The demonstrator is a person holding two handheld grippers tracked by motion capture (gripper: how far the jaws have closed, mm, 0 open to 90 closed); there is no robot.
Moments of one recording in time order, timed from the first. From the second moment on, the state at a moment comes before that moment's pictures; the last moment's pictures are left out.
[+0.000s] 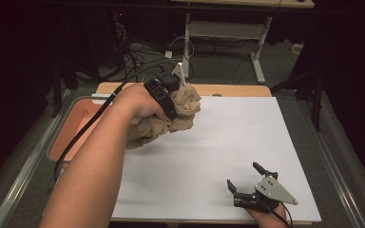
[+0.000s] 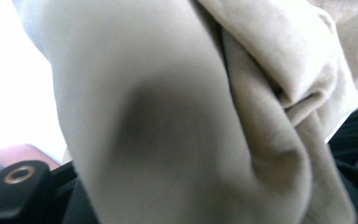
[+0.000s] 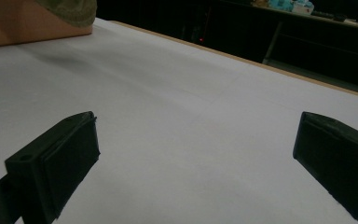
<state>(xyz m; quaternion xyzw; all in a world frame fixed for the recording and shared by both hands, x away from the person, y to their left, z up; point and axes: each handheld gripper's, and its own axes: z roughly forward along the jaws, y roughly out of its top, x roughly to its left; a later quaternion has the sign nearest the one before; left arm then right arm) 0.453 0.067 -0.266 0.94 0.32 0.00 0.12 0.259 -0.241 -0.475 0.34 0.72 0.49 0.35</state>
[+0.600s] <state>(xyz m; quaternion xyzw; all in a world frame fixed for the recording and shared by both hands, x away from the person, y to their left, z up) 0.457 0.054 -0.280 0.94 0.31 0.00 0.14 0.259 -0.241 -0.475 0.34 0.72 0.49 0.35</state>
